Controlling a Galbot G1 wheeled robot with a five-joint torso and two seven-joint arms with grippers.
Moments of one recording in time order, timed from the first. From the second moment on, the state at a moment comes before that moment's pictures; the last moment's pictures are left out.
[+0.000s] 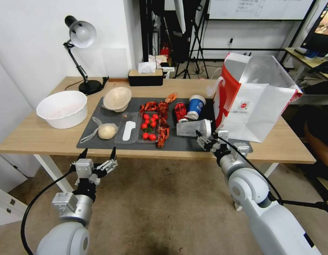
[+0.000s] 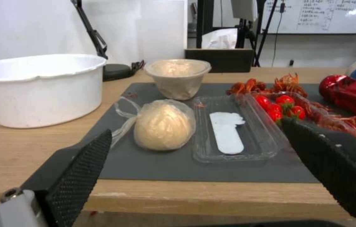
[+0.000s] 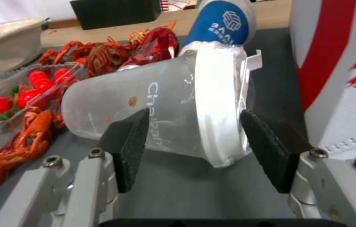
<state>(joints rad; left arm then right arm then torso) 1.65 -1.54 -0.67 -2.25 -0.16 0.13 0.09 -1.14 1.15 0.28 2.01 0.60 -0.44 0.27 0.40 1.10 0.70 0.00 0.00</state>
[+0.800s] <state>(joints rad) 1.66 -1.55 -0.67 -2.24 -0.16 0.10 0.09 -1.14 1.17 0.23 2.00 0.56 -0.42 0.24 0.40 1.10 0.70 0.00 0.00</state>
